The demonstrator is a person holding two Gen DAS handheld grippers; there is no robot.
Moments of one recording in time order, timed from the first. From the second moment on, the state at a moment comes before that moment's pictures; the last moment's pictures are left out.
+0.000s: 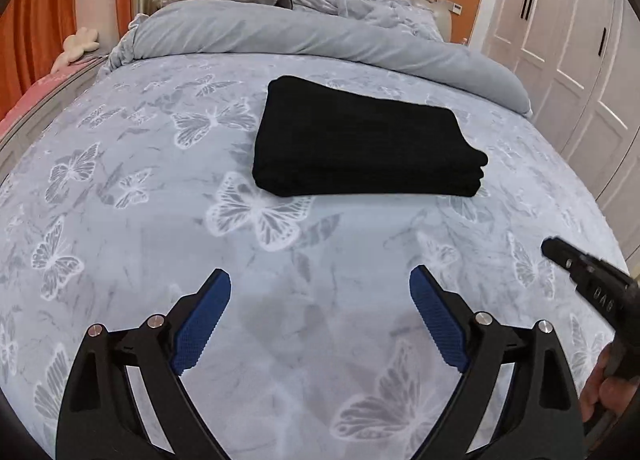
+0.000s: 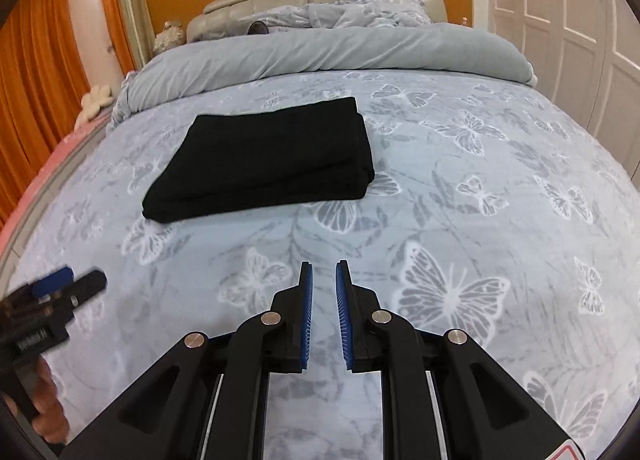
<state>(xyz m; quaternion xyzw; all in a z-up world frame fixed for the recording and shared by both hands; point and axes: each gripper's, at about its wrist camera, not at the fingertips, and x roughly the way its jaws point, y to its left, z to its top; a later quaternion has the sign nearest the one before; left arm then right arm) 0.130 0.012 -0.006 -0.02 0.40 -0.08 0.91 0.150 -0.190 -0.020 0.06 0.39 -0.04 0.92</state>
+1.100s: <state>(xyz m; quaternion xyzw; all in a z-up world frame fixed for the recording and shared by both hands) 0.102 -0.016 -0.014 0.06 0.36 -0.05 0.93 0.116 -0.195 -0.033 0.05 0.39 -0.06 0.92</state>
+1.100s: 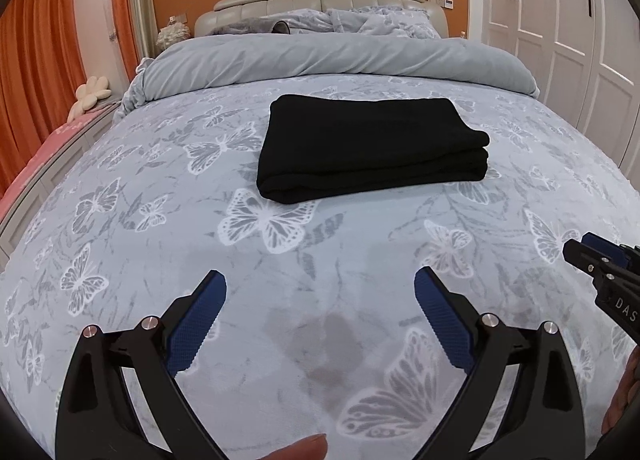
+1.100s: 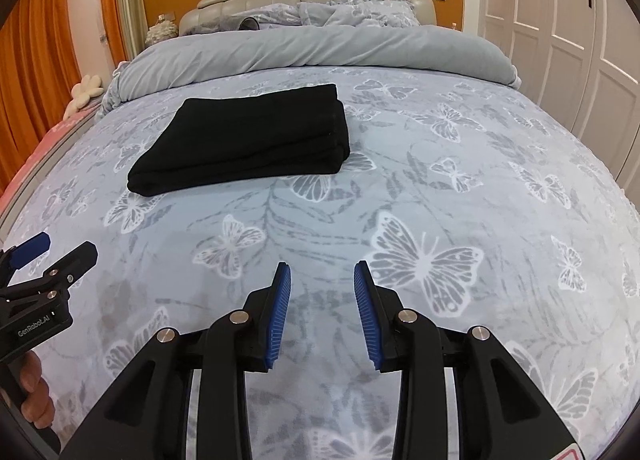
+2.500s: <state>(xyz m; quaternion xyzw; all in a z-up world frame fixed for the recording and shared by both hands) 0.099 -0.021 -0.014 0.07 0.36 -0.06 0.93 0.115 -0.187 -0.033 0.04 0.39 -0.05 0.92</state>
